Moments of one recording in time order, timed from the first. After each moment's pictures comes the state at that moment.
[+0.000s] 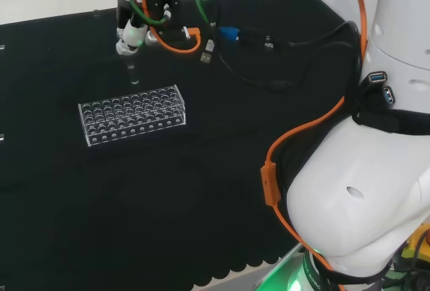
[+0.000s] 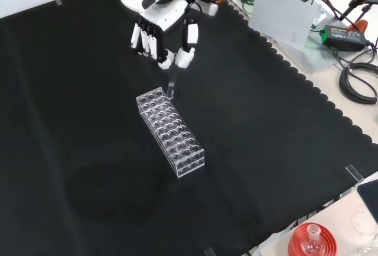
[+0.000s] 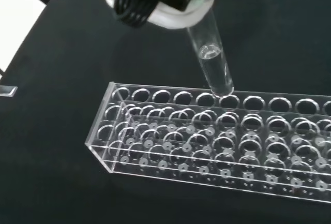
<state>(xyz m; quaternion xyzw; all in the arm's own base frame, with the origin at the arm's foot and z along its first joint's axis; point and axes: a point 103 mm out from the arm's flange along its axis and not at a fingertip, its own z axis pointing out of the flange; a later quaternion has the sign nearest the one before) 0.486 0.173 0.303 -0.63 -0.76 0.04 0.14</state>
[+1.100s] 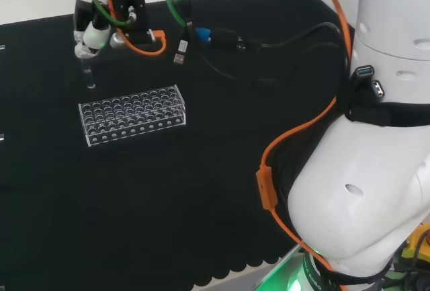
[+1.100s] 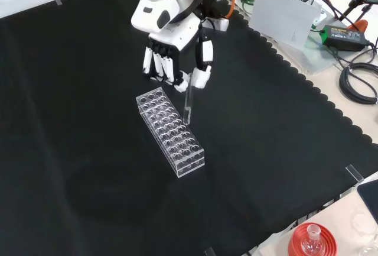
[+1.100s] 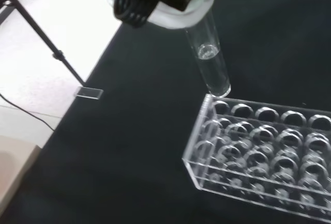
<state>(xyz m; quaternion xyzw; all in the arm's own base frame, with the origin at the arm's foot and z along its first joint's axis) 0.494 0.242 0.305 -0.57 -0.81 0.01 0.16</state>
